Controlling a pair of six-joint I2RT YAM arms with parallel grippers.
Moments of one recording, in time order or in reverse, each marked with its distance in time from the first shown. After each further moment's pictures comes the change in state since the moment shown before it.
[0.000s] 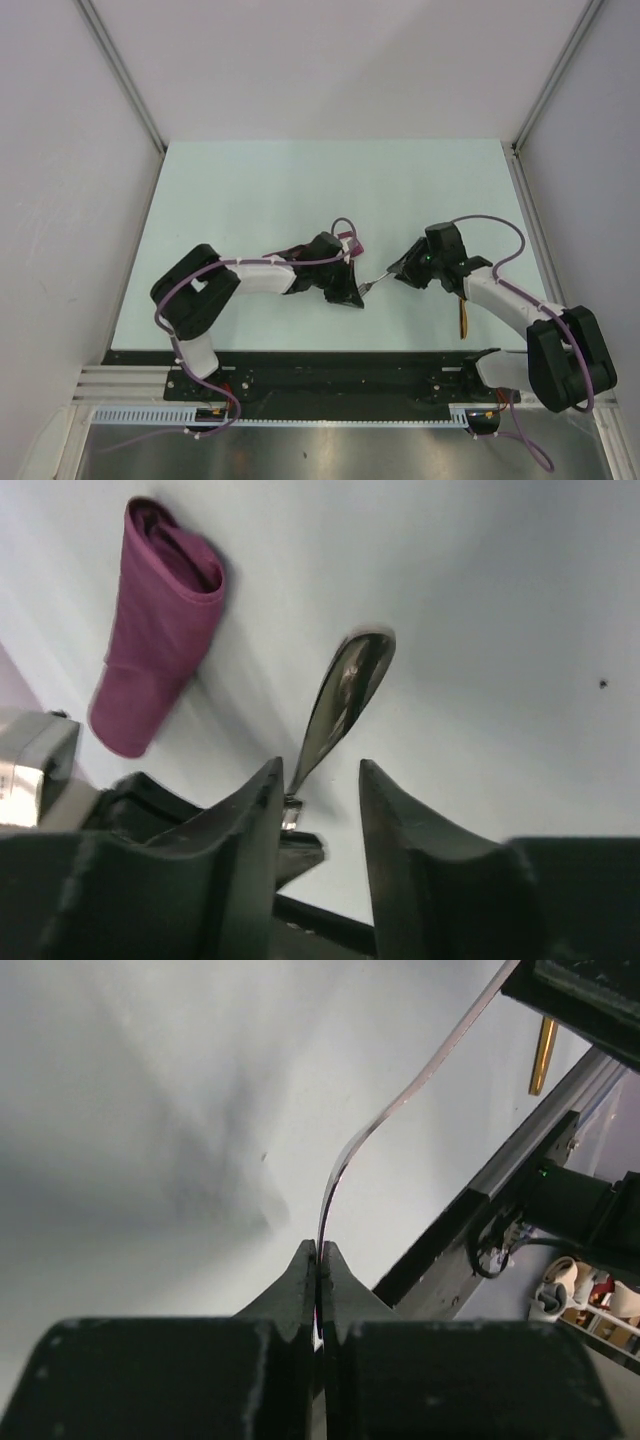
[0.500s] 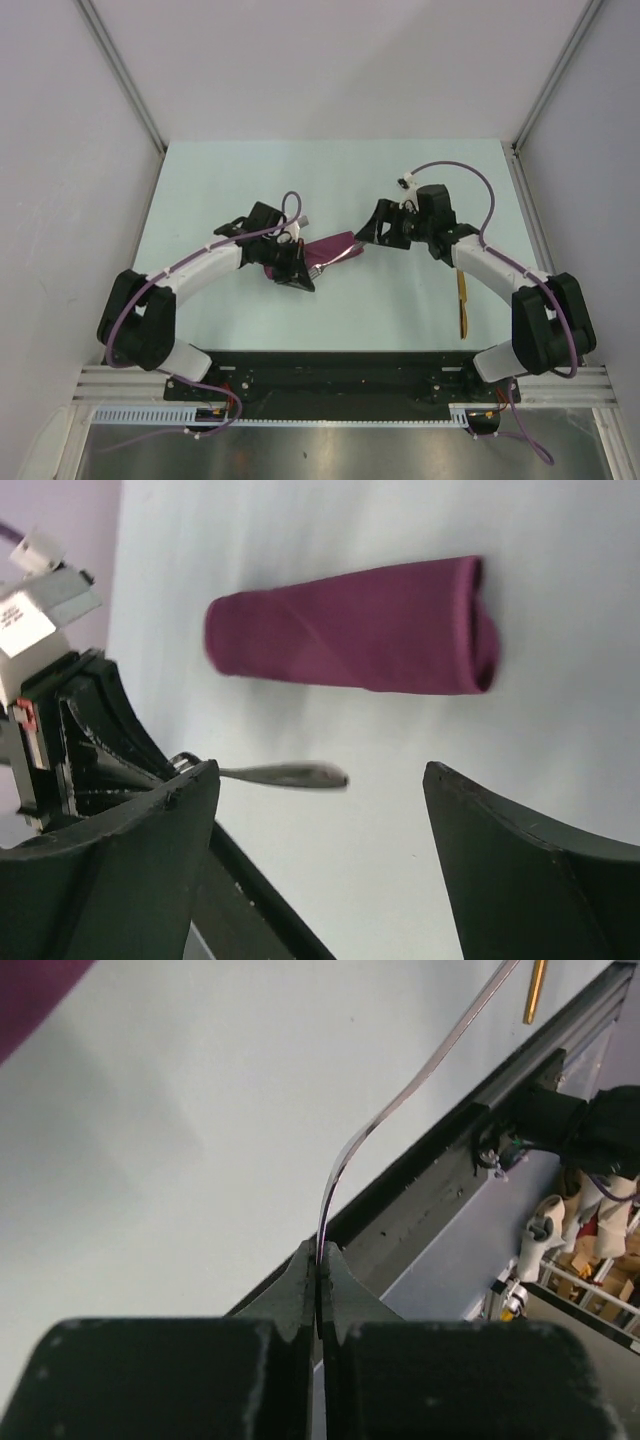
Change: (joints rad) left arm 0.347 -0.304 0.040 -0.604 0.197 0.367; right arm 0.014 0.193 0.301 0.114 -0.317 -0.539
